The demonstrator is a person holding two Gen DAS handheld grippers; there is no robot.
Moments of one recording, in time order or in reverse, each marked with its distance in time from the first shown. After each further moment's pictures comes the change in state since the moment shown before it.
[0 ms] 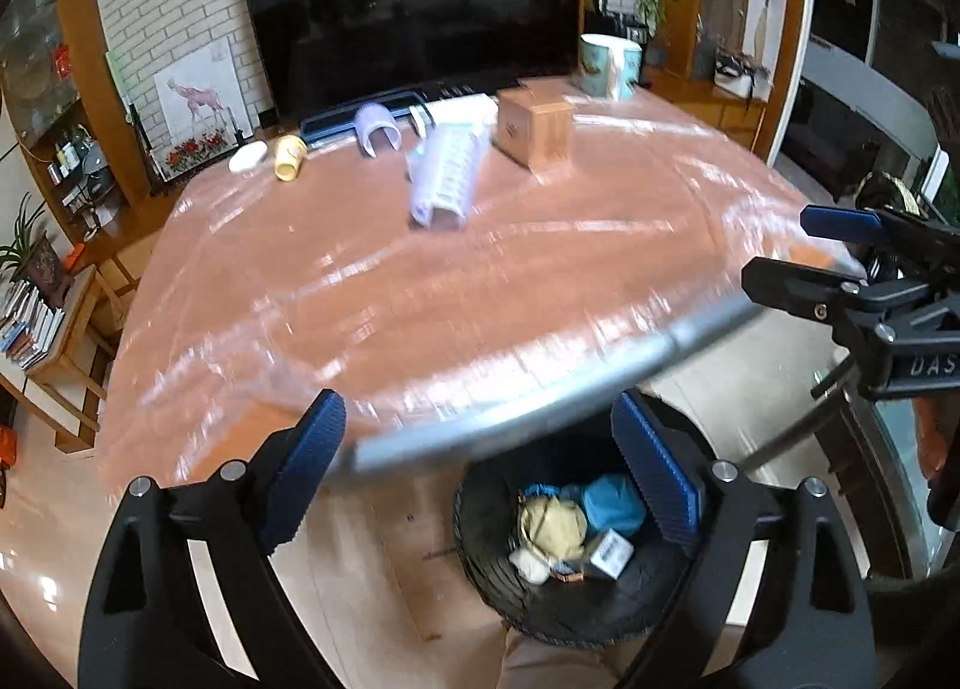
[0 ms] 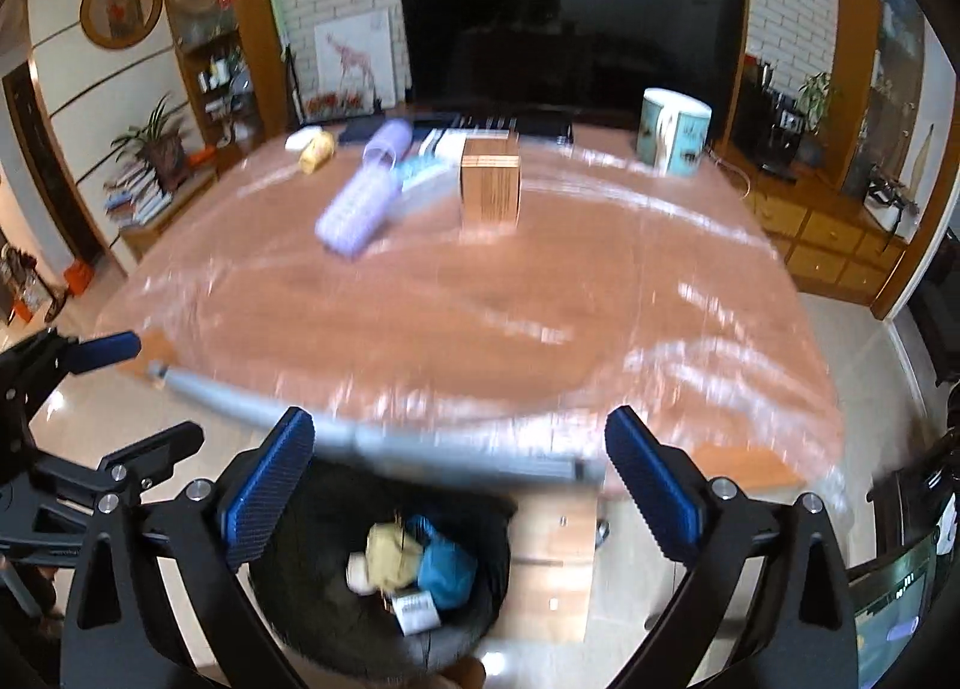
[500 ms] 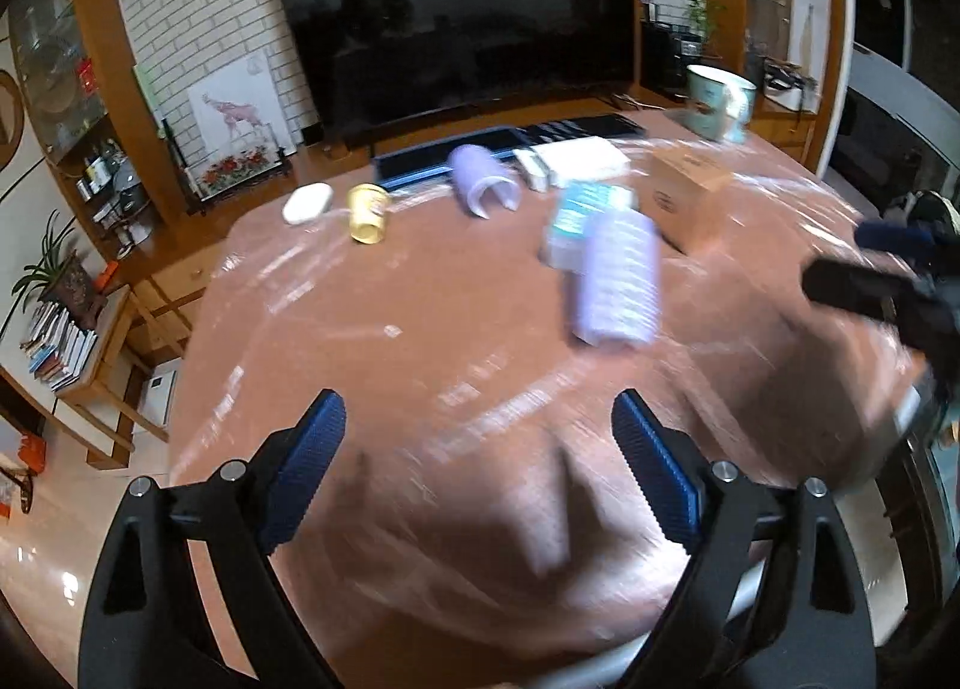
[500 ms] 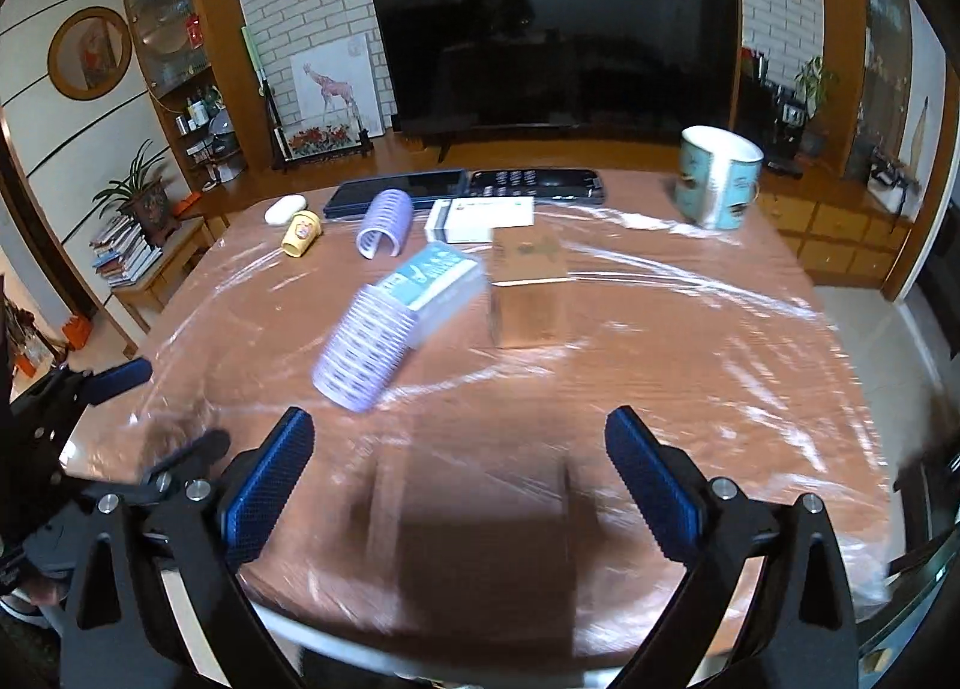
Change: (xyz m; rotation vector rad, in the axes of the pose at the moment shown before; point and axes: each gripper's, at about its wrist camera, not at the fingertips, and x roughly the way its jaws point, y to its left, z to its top) left arm 0.060 0.081 0.069 -0.007 -0.020 0.118; right arm 0.074 0.029 0.087 0.108 -0.001 0.043
